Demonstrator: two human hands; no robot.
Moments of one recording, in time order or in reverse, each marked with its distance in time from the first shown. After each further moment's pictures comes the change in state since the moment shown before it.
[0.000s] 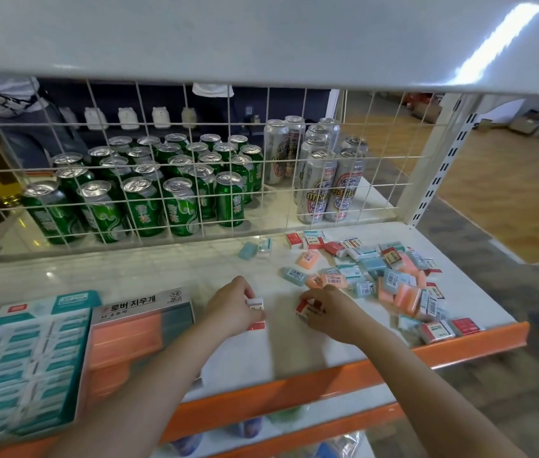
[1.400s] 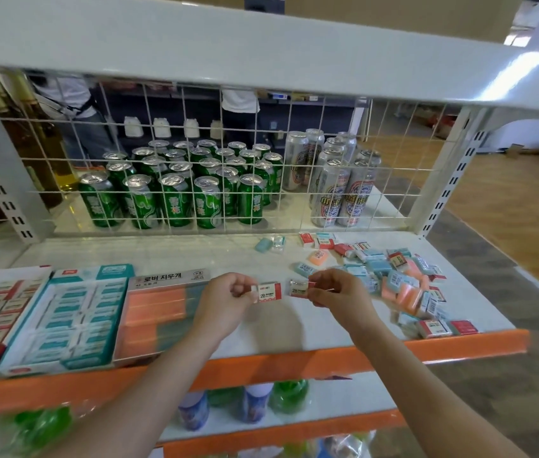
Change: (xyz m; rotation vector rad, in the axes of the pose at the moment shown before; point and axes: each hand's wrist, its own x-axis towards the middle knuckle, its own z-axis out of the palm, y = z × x) left_hand -0.069 -0.003 -0.010 -0.544 0.300 0.093; right_hand -0.037 -0.021 0.001 0.822 0.253 -0.025
